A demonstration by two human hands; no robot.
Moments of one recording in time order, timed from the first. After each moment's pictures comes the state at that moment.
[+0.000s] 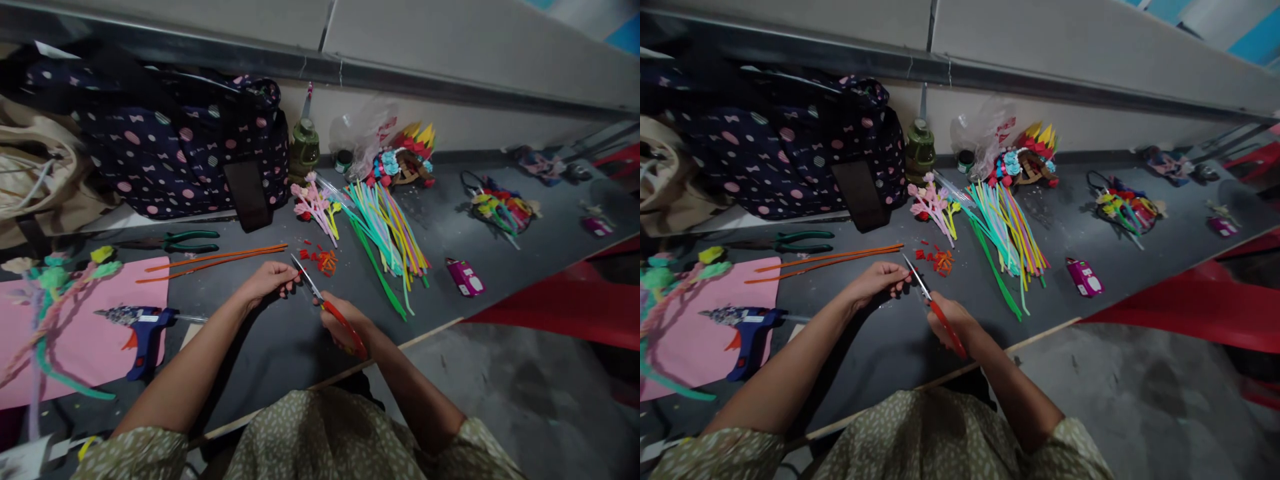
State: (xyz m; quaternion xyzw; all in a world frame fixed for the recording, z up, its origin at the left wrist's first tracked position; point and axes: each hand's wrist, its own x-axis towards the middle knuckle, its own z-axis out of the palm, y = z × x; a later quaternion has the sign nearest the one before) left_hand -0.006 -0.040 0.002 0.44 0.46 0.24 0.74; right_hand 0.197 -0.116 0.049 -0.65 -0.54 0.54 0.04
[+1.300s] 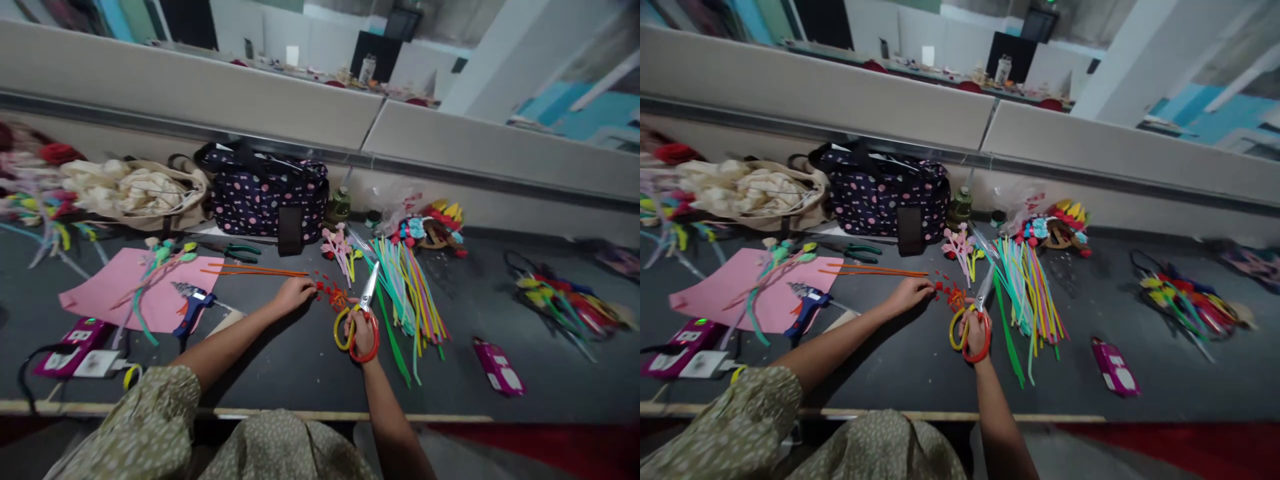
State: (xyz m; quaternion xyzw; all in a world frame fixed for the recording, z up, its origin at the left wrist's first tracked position) left_hand 0.016 -0.036 -0.003 0.71 0.56 0.27 0.33; right_hand 0.240 -0.077 -0.010 -0.51 -0.43 0.54 0.51
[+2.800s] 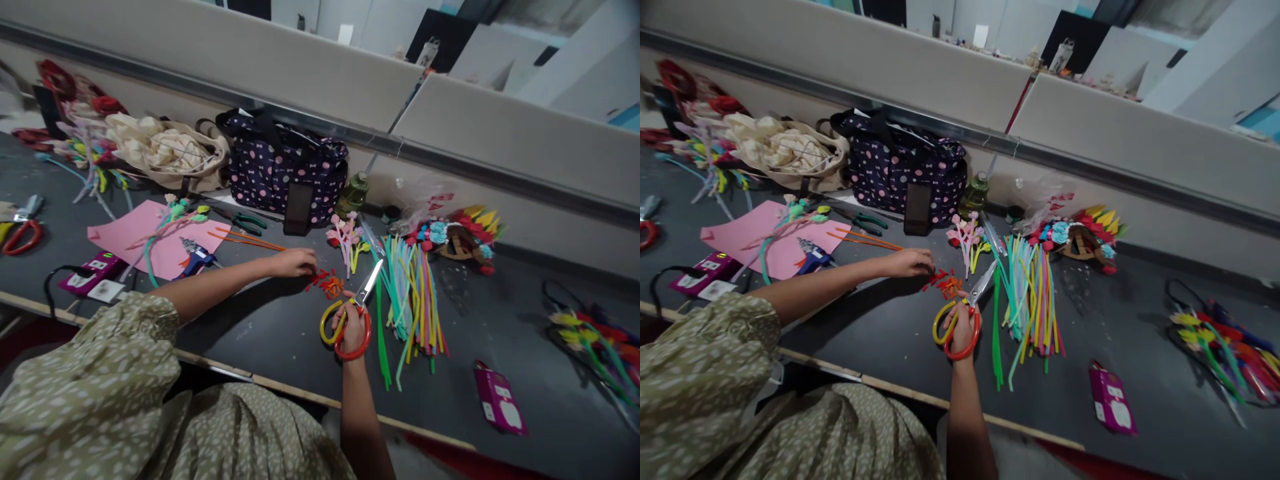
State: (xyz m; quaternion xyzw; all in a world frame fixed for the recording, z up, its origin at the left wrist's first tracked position) left_hand 0.013 -0.018 0.035 0.83 0.46 0.15 0.26; right_hand 0.249 -0.091 0.004 -0.48 -0.38 0.60 0.51
